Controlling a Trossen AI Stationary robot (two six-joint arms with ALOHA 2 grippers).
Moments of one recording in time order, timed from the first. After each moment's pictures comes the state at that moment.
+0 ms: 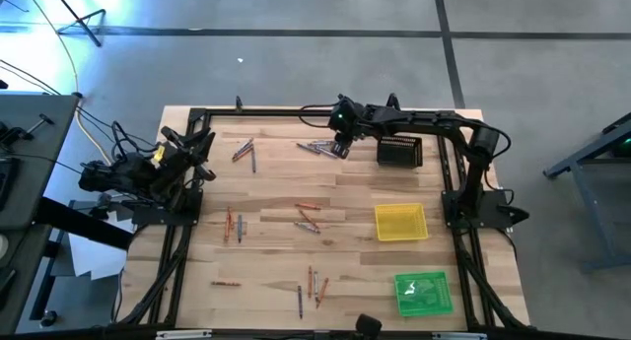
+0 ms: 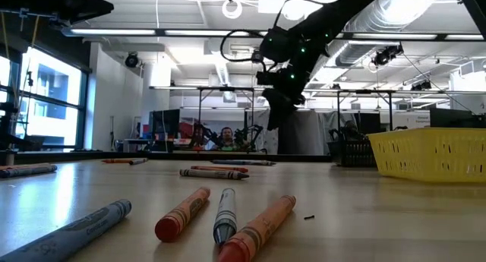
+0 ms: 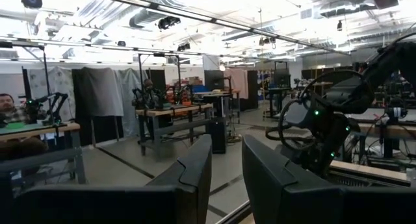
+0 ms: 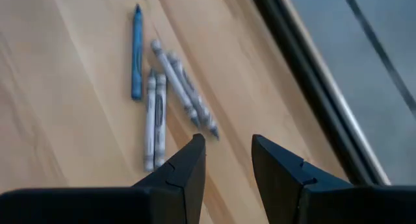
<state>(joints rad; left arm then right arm) -0.22 0.02 0.23 0.27 -0.95 0.47 -0.47 1.86 1.34 -0.48 0.15 -0.11</state>
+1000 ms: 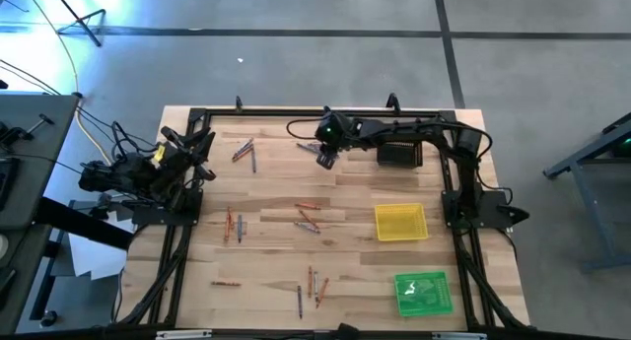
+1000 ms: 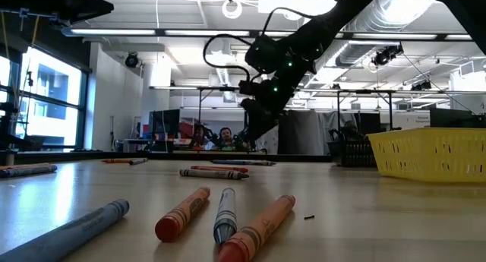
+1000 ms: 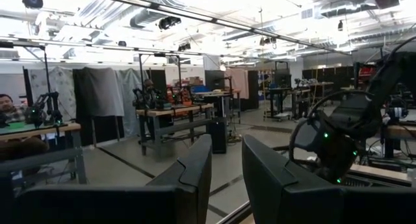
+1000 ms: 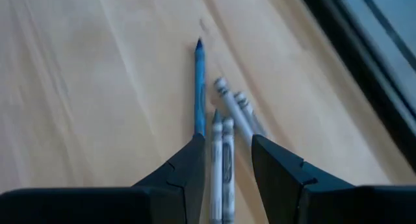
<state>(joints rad) -0.22 0.02 0.23 0.27 -0.96 0.47 -0.39 1.99 1.34 -0.27 0.10 -0.04</state>
